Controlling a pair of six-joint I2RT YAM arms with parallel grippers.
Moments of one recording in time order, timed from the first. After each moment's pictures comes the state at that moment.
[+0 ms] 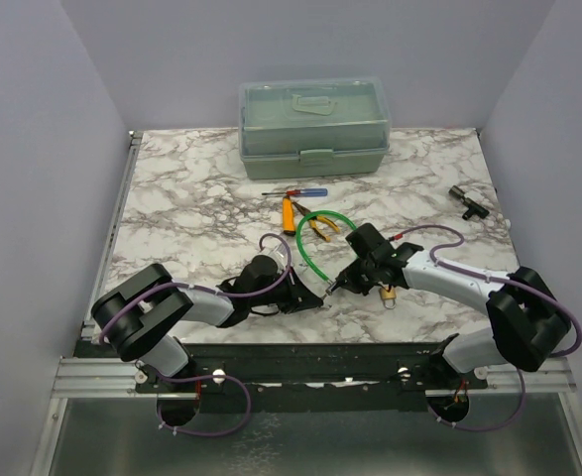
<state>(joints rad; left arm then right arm) -0.85 1.53 0.38 0.67 0.33 -1.26 0.71 1.42 0.75 -0.46 0.09 1.54</state>
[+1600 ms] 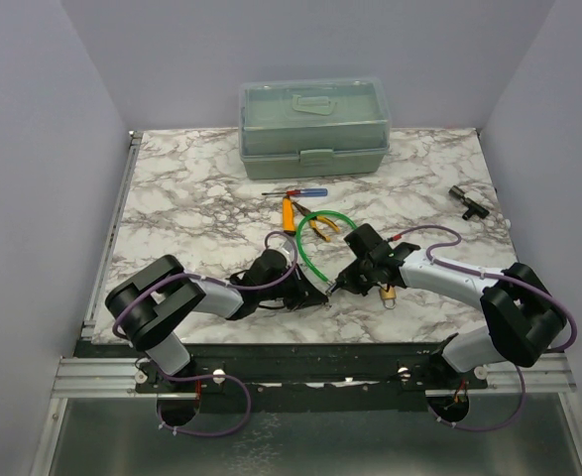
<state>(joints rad) -0.85 1.61 0.46 0.62 0.33 -1.32 0.71 1.45 0.75 -0.45 0.09 1.54</state>
